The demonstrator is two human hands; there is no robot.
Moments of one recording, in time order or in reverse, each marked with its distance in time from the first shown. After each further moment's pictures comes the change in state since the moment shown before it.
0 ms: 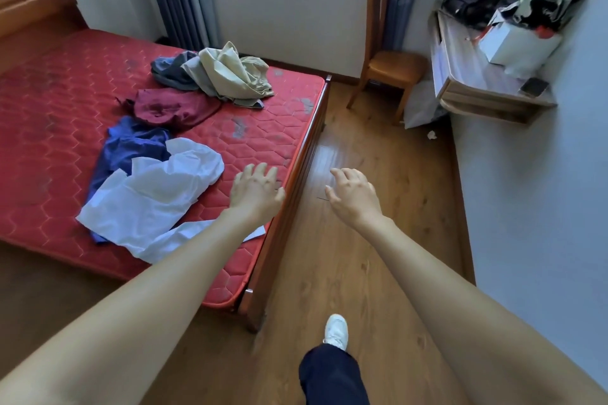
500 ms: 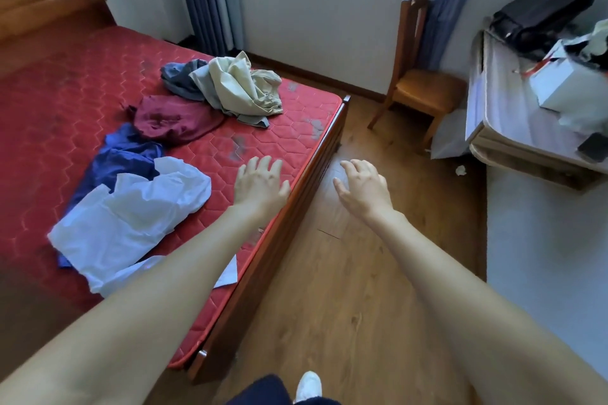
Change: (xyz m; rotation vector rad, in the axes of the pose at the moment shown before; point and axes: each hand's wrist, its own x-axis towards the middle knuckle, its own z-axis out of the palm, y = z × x) left_hand 0.231 0.080 -0.005 0.024 0.081 -0.156; right_hand 0.243 0.120 -0.054 -0.034 0.024 -0.140
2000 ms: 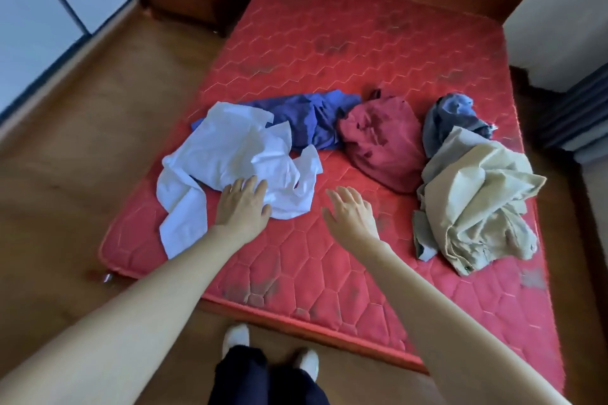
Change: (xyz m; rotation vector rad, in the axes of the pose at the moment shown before) left_hand 0.252 -0.185 0.101 -0.077 -0.053 -1.288; right_hand 0.495 -0.217 0.214 -0.167 -0.578 -1.337
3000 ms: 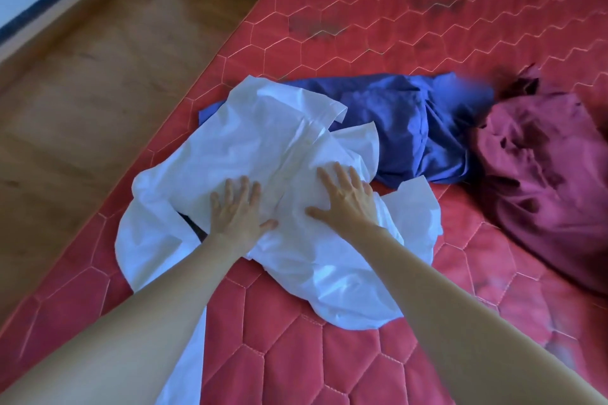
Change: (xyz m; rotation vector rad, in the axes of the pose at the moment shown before) left_hand 0.299 -0.212 0.295 0.010 -0.260 -0.258; right_hand 0.399 -0.060 0.279 -0.133 -0.094 -0.156
